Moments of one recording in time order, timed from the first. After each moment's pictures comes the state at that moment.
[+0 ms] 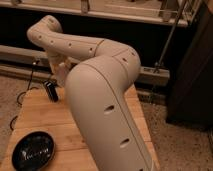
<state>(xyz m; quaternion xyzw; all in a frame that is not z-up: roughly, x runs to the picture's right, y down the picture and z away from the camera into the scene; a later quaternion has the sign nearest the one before) -0.244 -0.124 0.767 -0.18 0.08 0.42 0.89</state>
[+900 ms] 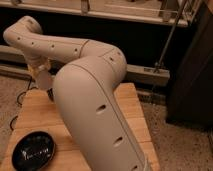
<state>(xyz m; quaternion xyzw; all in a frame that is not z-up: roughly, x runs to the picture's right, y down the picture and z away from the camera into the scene) -0.331 -0.106 0.751 -0.20 0.00 0.38 0.90</state>
